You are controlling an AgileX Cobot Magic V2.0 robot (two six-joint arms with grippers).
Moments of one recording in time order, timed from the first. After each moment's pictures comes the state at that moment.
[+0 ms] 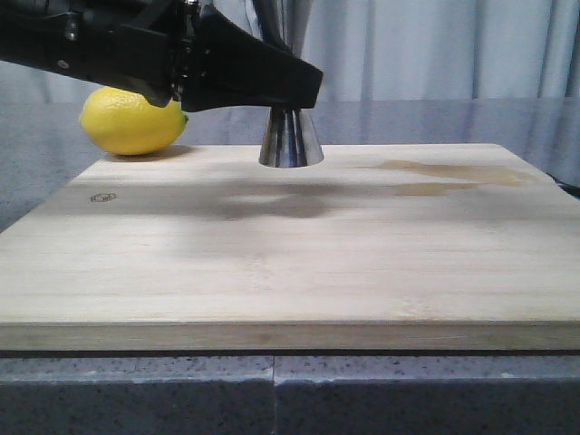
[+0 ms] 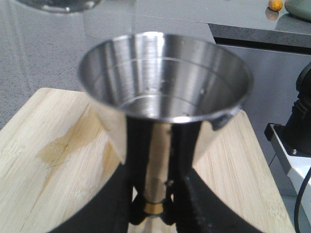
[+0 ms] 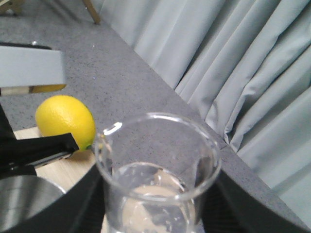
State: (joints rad) left arm -0.40 1.72 -1.02 -1.60 1.16 2.09; right arm 0.60 1.26 -0.97 -0.45 -0.03 -0.07
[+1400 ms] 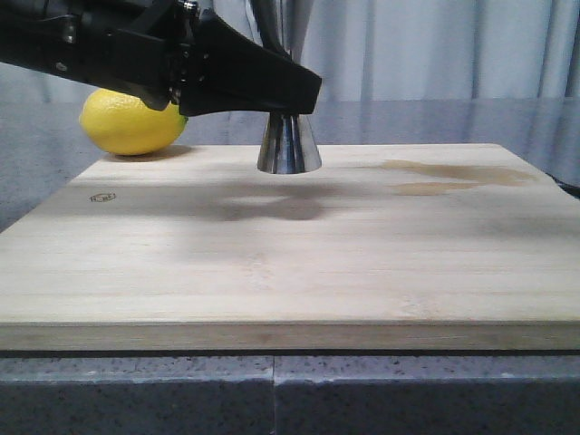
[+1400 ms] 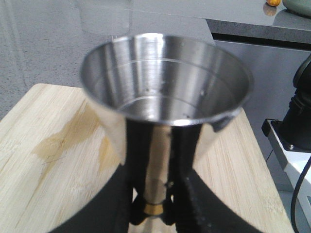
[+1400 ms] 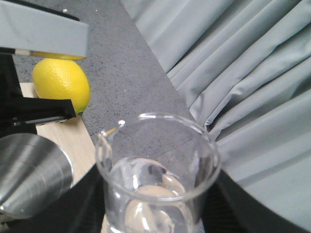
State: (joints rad) left arm -0.40 1.72 -1.02 -1.58 1.16 2.08; right arm 0.67 1.20 -1.00 -0.66 0.18 -0.07
